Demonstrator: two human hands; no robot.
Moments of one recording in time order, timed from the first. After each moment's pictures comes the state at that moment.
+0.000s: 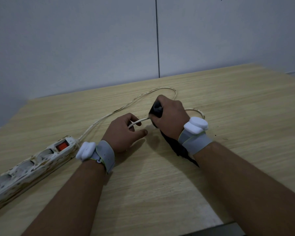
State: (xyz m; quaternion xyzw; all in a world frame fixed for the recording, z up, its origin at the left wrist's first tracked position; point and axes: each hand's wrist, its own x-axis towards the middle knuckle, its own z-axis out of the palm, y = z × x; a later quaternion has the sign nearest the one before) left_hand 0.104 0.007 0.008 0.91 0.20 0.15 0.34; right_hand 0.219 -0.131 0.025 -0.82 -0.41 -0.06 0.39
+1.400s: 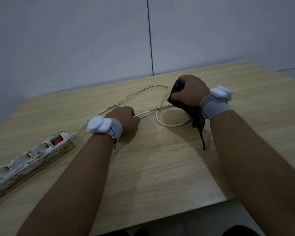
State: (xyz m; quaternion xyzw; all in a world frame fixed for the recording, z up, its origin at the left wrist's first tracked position) left_hand 0.151 -0.002 0.035 0.96 0.26 -0.03 0.07; right_hand 0.309 -0.179 0.061 -0.89 -0.34 -0.05 0.30
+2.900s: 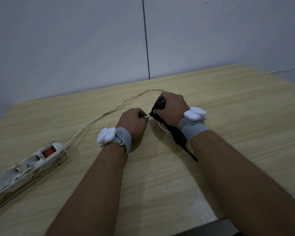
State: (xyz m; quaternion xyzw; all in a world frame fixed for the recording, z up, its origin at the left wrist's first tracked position) left_hand 0.177 -0.017 0.012 0.93 0.23 0.12 0.26; right_hand 0.275 -0.142 0.029 -0.89 -0.35 -0.06 0.29
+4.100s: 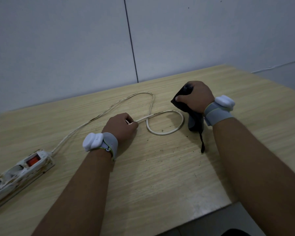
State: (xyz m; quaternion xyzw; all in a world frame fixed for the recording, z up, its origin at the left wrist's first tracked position) left_hand 0.178 -0.021 0.015 0.94 0.24 0.08 0.23; right_hand 0.346 -0.232 0.047 -0.89 -0.24 -0.09 0.37
